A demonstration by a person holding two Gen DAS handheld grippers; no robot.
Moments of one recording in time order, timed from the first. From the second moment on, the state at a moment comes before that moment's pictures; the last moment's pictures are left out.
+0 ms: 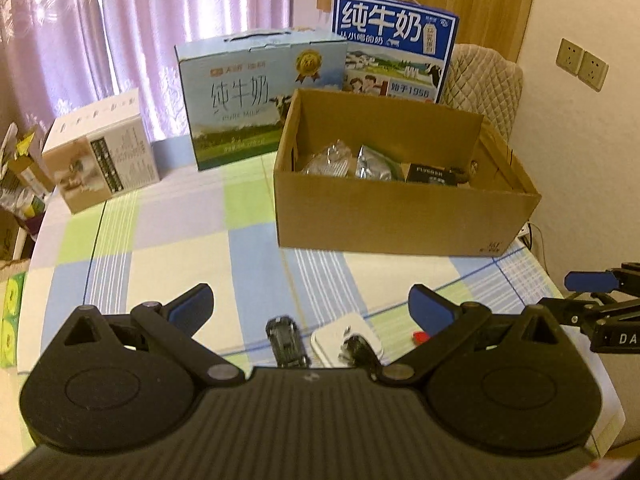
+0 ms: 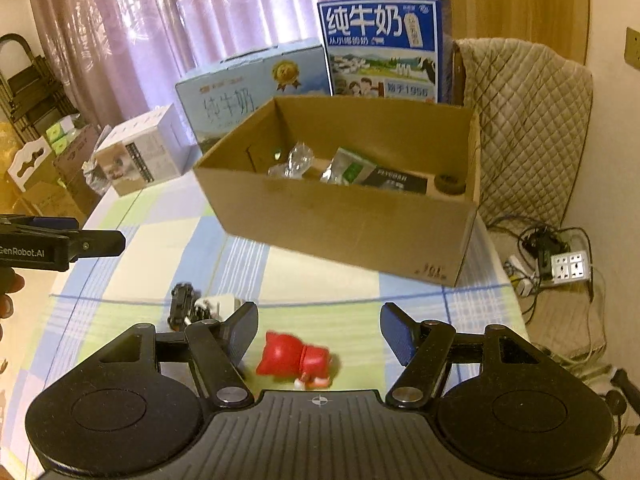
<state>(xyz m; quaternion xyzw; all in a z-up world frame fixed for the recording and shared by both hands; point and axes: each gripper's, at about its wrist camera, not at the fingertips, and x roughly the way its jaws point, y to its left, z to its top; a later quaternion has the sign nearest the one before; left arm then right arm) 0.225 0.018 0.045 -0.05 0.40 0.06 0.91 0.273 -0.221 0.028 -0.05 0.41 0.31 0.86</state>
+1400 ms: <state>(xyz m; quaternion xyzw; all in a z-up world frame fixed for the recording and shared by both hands) 0.192 0.055 -0.042 -0.09 0.48 0.11 0.86 0.278 -0.166 -0.077 -0.28 0.39 0.44 0.76</state>
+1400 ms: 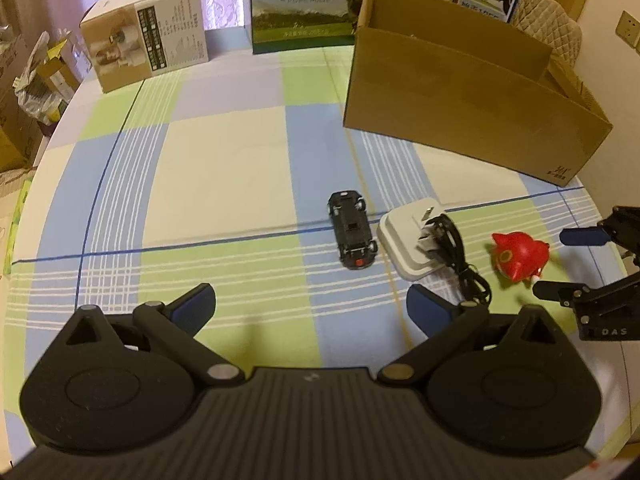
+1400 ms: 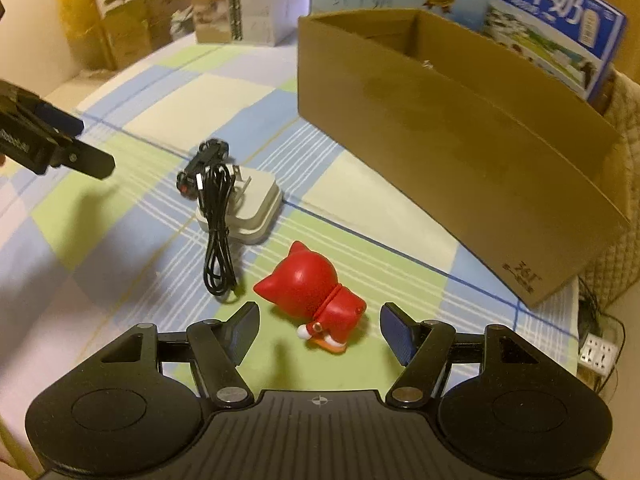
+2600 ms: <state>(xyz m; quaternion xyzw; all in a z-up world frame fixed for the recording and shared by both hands) 0.263 0.068 -0.088 -0.10 0.48 0.09 0.87 0.294 -0.176 -0.096 -0.21 0.44 0.32 0.82</state>
